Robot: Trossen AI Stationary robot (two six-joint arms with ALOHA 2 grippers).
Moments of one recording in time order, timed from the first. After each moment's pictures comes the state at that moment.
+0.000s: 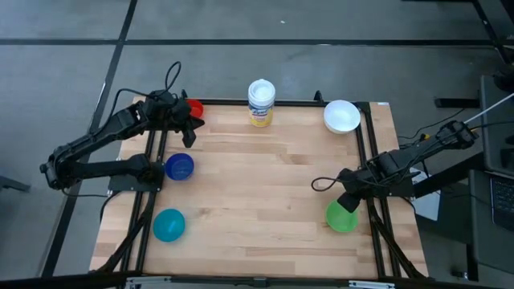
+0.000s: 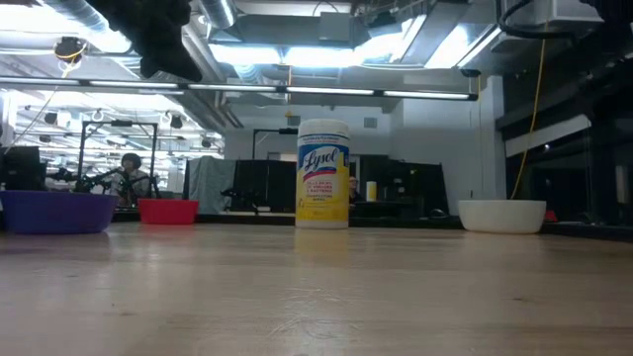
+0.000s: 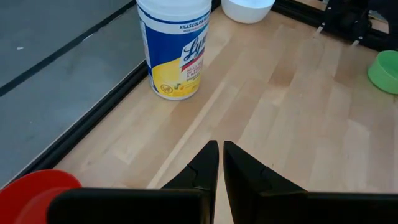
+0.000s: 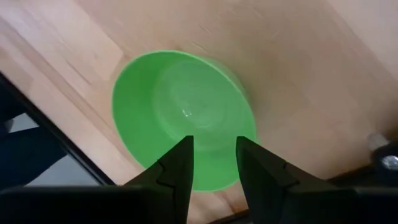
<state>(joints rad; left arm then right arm) 0.60 0.81 0.87 -0.68 0.12 -0.05 0.44 0.83 0.54 -0.95 -0.24 1.28</state>
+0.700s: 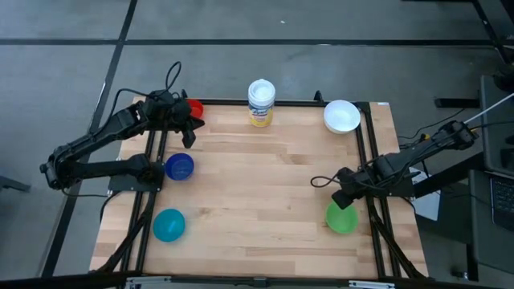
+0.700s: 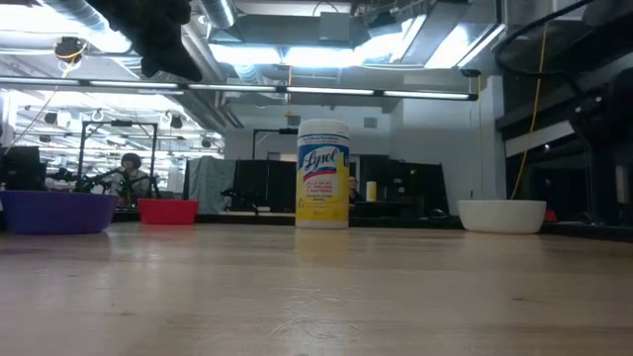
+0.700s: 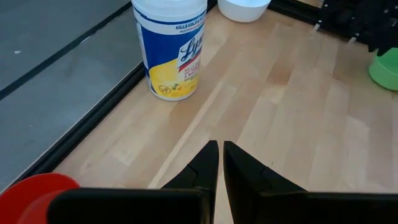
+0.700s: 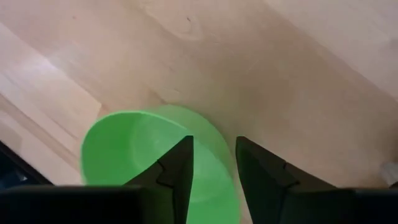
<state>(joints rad) 0.60 0.81 0.87 -0.68 0.13 -0.03 0.44 0.83 0.42 -0.80 -0.14 1.43</state>
